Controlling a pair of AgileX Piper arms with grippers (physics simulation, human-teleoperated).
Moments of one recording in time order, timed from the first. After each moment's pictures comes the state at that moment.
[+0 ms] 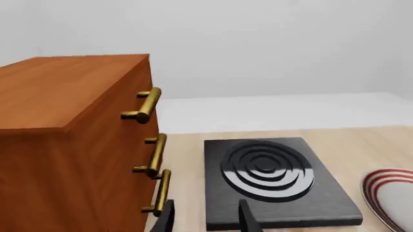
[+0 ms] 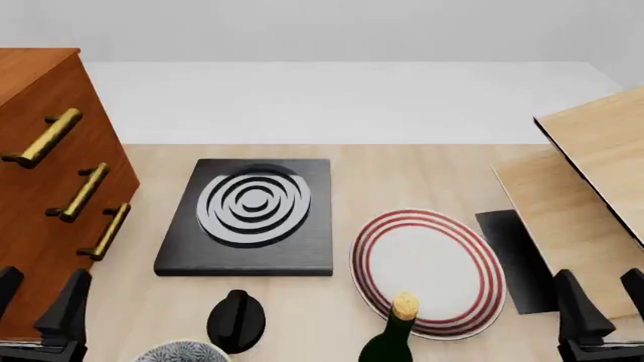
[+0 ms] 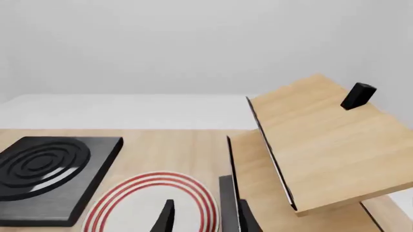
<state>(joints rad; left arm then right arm) -0.03 0.03 -0.03 0.01 0.03 0.01 0.03 -0.03 0.02 0.00</state>
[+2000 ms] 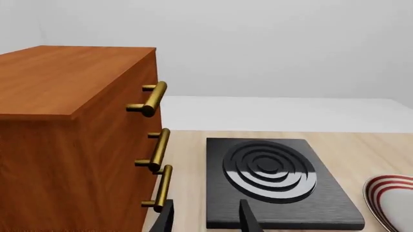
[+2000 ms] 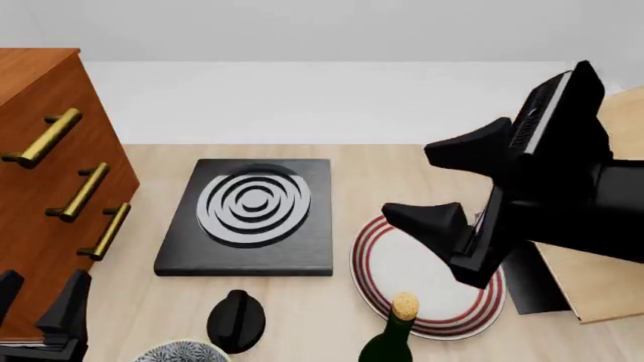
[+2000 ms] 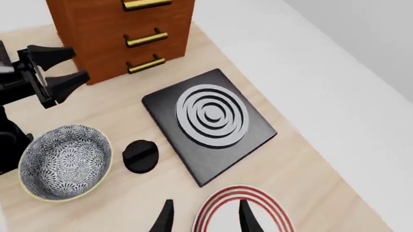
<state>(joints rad) 0.00 0.04 0.00 -0.02 -0.02 0.82 0.91 -1.03 0.64 -0.25</state>
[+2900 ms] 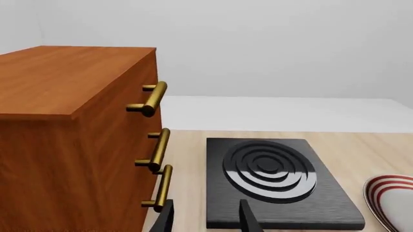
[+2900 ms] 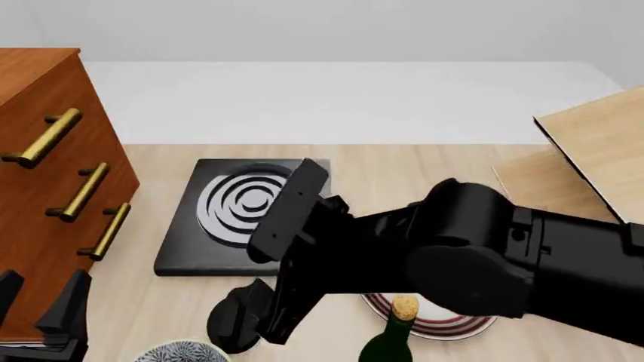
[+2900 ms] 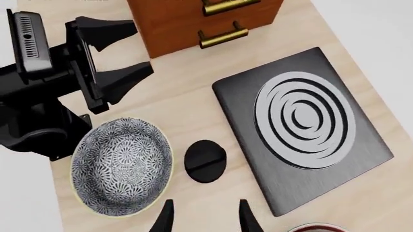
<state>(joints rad) 0.00 0.04 0.00 -0.02 -0.01 1.09 1.40 -1.14 0.51 -0.12</state>
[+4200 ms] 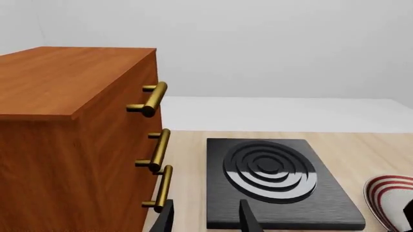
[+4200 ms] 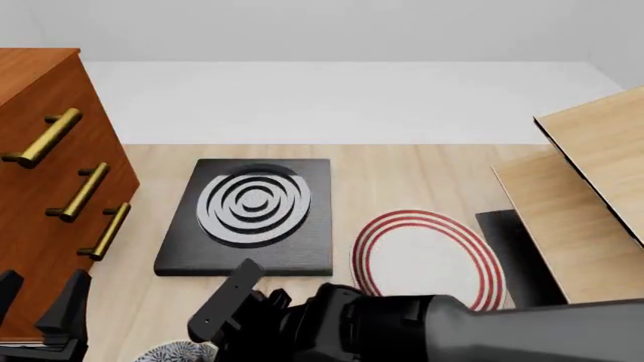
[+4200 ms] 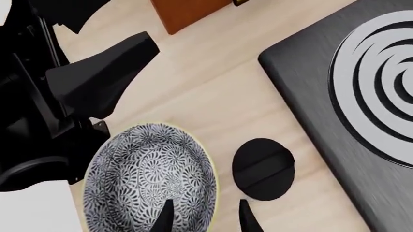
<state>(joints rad) 0.00 0.04 0.00 -0.02 -0.01 1.22 1.73 -1.06 0.20 0.17</state>
